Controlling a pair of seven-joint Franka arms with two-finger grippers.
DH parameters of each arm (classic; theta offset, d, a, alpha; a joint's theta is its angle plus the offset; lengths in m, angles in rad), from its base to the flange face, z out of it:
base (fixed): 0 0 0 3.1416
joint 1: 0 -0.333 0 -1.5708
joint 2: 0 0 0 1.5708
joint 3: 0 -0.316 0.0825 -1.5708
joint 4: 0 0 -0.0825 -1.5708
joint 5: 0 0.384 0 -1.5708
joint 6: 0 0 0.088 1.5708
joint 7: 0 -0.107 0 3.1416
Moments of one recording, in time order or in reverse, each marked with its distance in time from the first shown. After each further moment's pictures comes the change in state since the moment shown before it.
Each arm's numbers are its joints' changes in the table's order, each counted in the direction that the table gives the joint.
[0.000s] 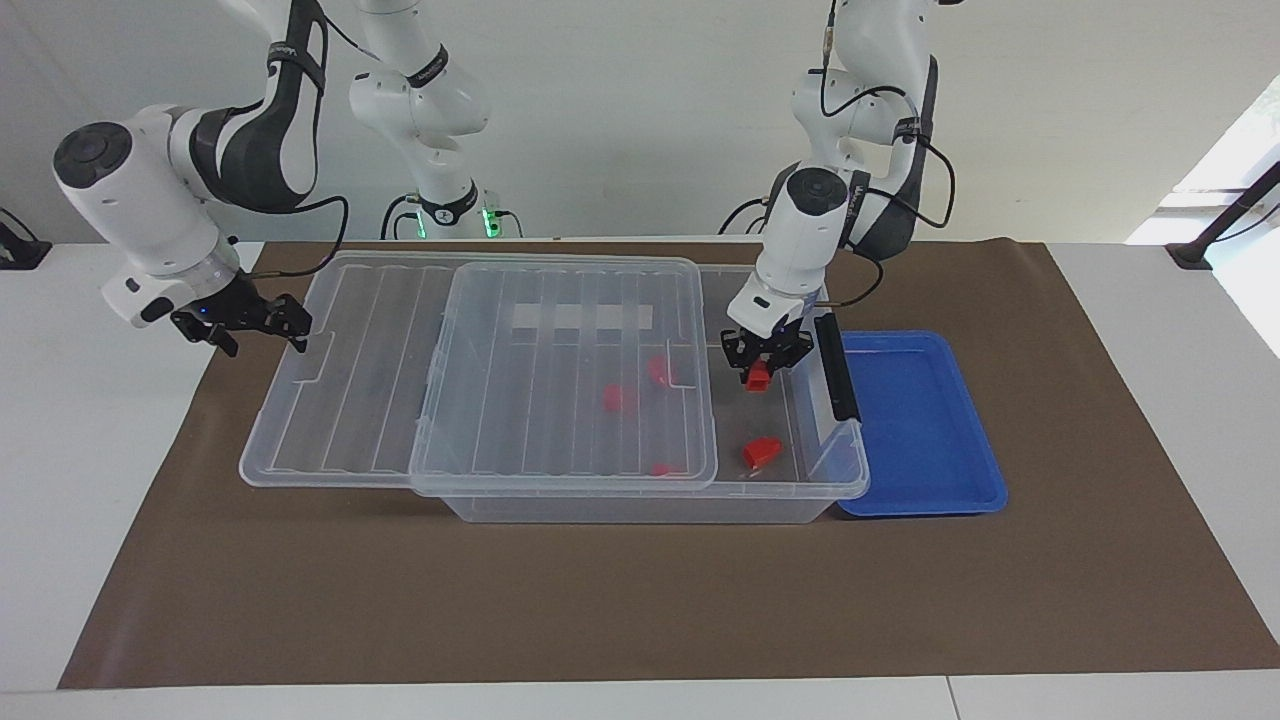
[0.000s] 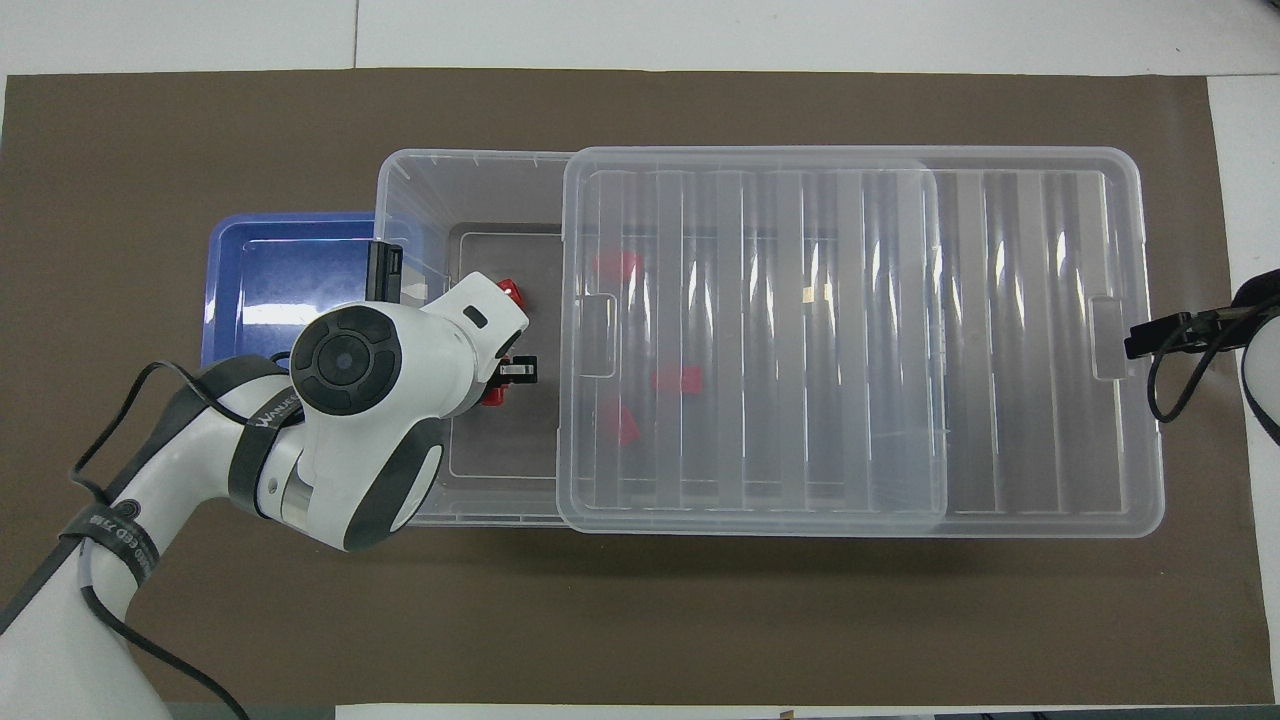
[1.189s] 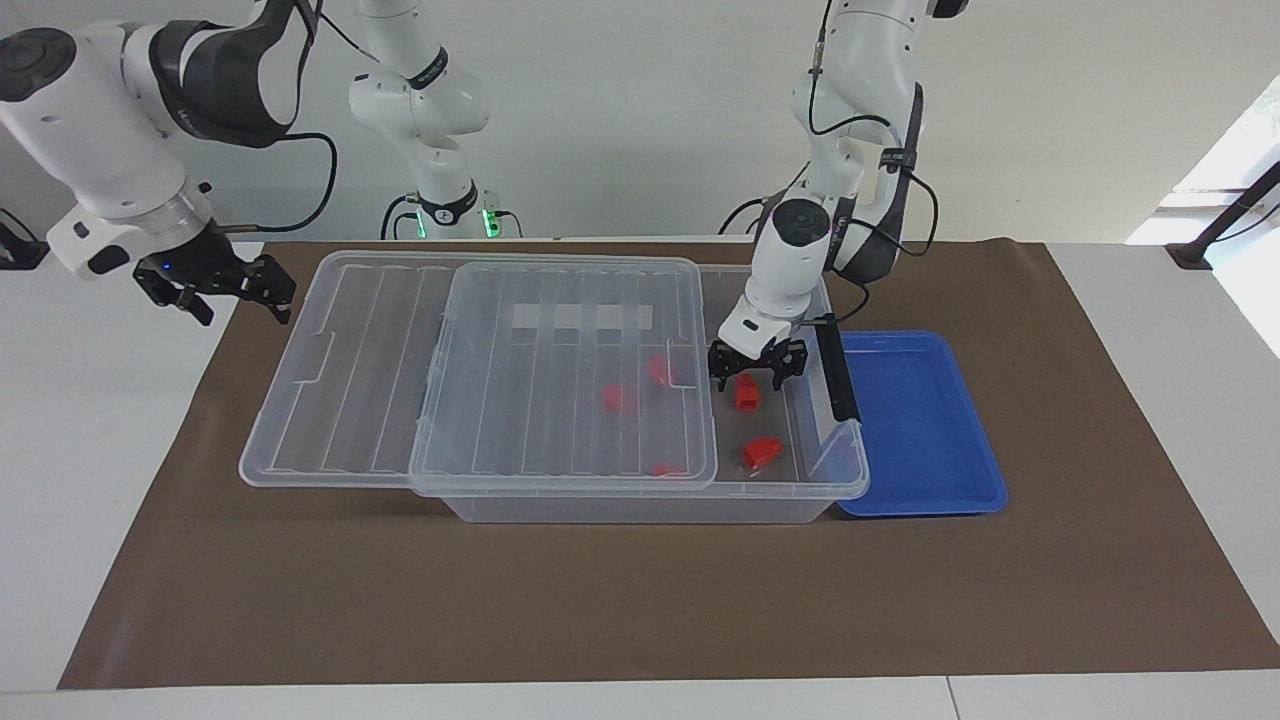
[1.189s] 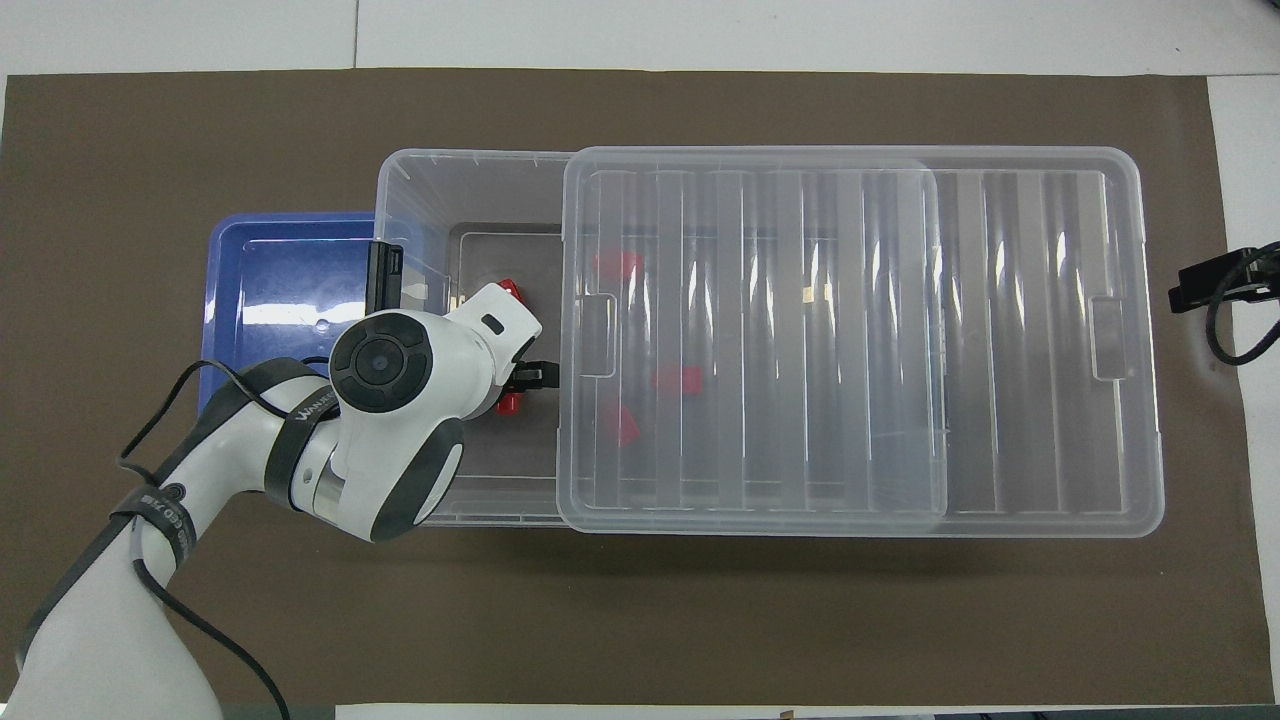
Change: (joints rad) left arm 0.011 -0.014 -0.004 0.010 0.000 0.017 0.028; right arm -0.031 -0.035 -0.026 0.313 0.003 0.275 -0.107
